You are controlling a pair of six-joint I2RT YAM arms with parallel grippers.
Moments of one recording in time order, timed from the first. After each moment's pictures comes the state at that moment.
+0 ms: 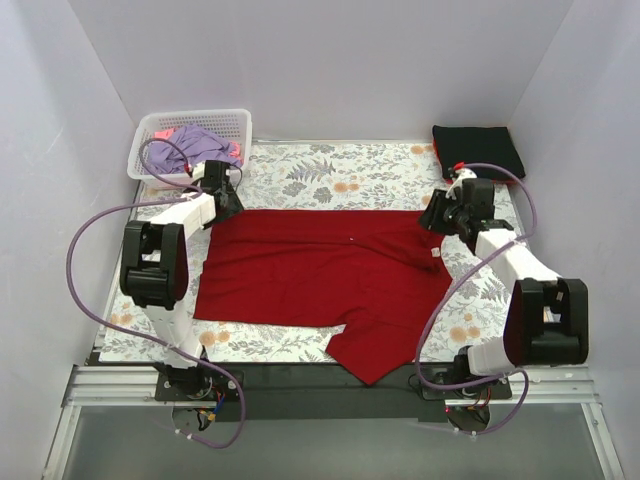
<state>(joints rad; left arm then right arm) -0.12 1.91 1.27 -0.34 -0.38 -0.55 0.02 1.47 0.92 -0.13 -0.27 0.27</state>
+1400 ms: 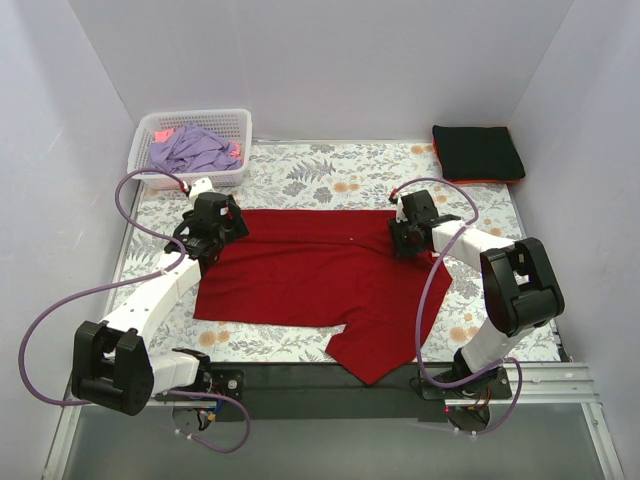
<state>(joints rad) -0.28 1.22 0.83 -0.28 -0.35 -0.51 0.36 1.65 0.93 -0.30 -0.02 0.07</state>
